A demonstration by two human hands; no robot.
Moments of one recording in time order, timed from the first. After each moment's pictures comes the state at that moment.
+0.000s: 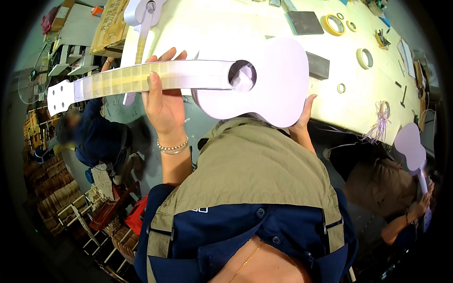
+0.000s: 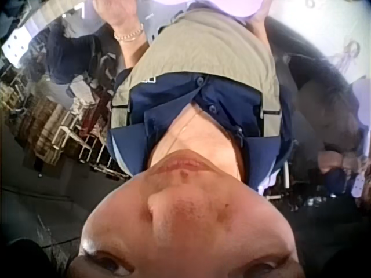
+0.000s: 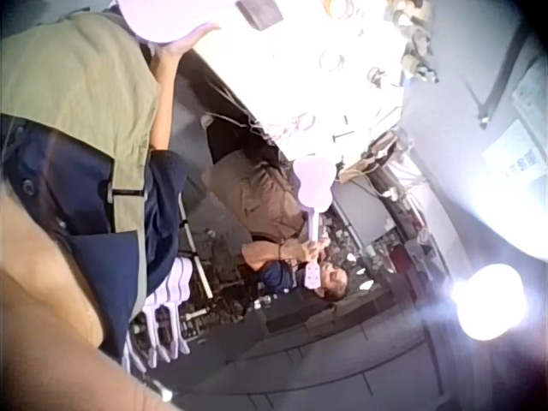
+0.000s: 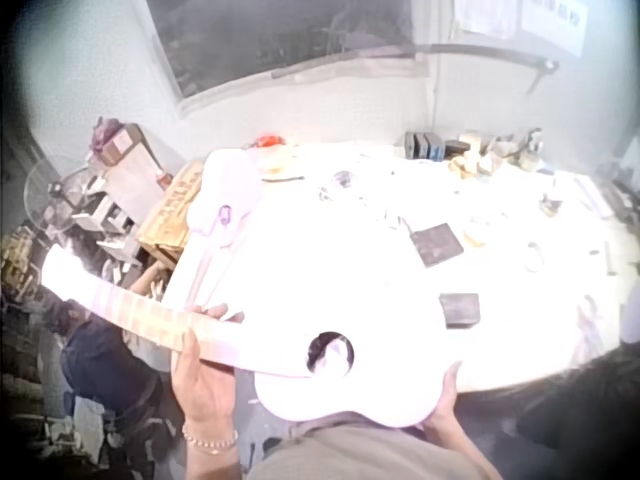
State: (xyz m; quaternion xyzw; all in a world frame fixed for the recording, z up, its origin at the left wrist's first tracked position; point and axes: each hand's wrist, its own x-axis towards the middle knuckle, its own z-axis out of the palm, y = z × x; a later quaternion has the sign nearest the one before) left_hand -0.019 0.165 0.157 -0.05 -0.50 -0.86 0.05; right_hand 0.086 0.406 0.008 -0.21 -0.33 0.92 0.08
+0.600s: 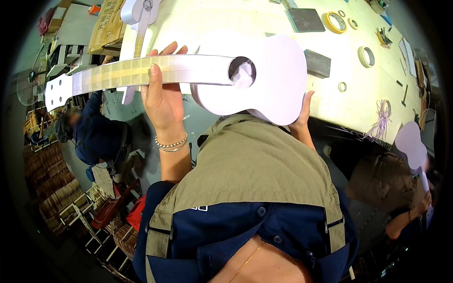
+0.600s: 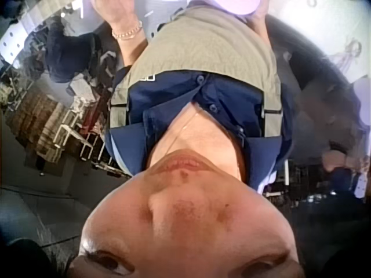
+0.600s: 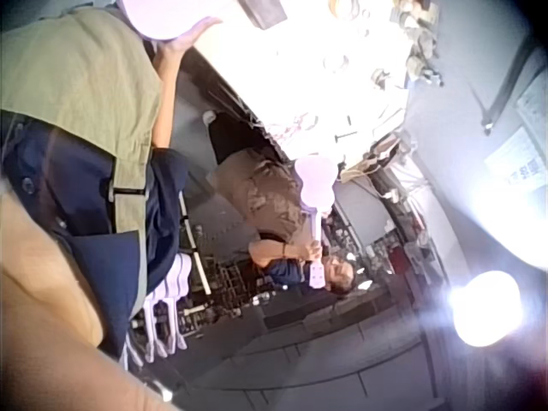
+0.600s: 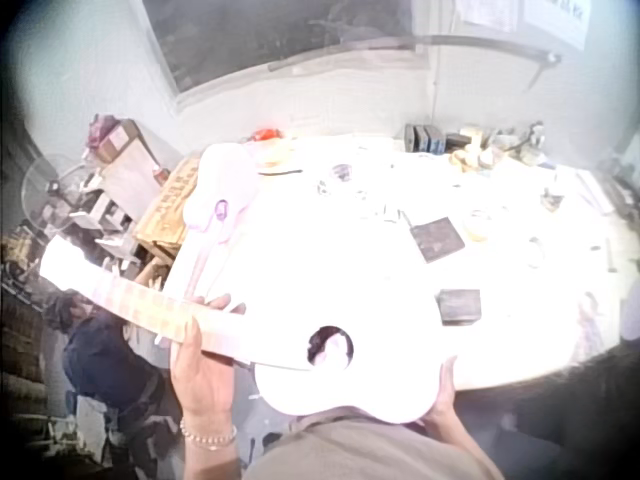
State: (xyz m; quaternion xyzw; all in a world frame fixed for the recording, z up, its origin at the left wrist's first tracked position) left_hand -0.028 0.169 0.157 -0.05 -0.52 -0.85 0.02; right_hand 0.085 0.409 0.000 -0.24 -0.33 0.91 0.05
